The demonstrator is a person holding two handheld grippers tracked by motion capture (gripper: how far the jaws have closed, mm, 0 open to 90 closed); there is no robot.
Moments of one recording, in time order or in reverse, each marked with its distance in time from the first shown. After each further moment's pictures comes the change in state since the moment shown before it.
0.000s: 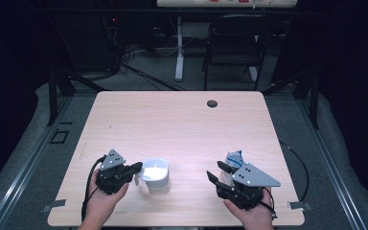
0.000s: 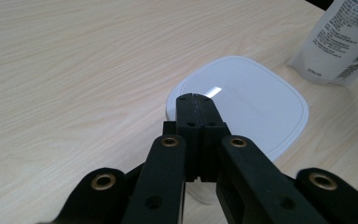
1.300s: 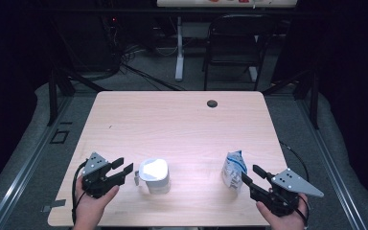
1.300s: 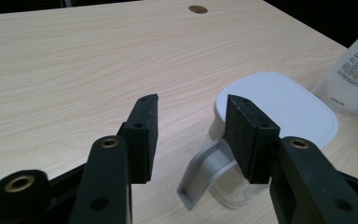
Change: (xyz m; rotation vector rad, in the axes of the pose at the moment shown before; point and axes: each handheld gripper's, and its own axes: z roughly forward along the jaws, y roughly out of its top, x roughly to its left) left arm 0.015 -0.016 -0.022 -0.107 0.080 -0.094; right arm -0.046 -0.030 -0.054 -0.001 -0.161 0.146
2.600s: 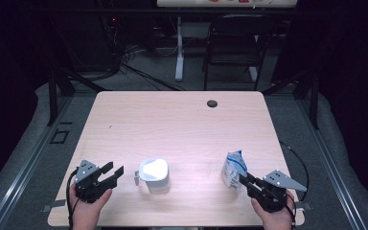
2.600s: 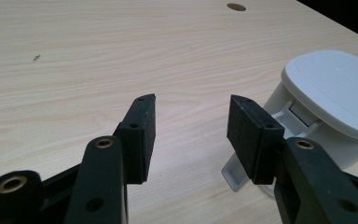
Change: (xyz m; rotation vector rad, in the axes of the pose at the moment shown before) left arm 0.024 -0.034 -0.002 -0.032 0.108 -0.071; right arm -0.019 -0.046 0.038 0.091 0.033 0.091
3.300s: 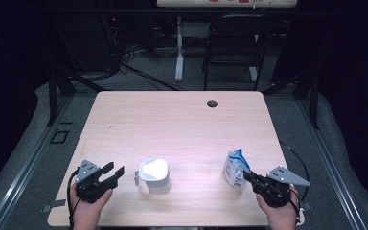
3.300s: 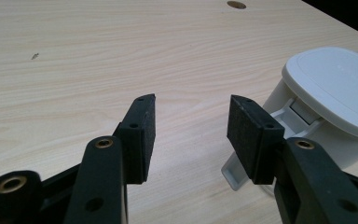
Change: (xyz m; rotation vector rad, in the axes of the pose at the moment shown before) left arm -0.001 -0.001 0.001 0.006 0.000 0.002; right arm -0.018 0.003 0.002 0.008 0.015 -0.029
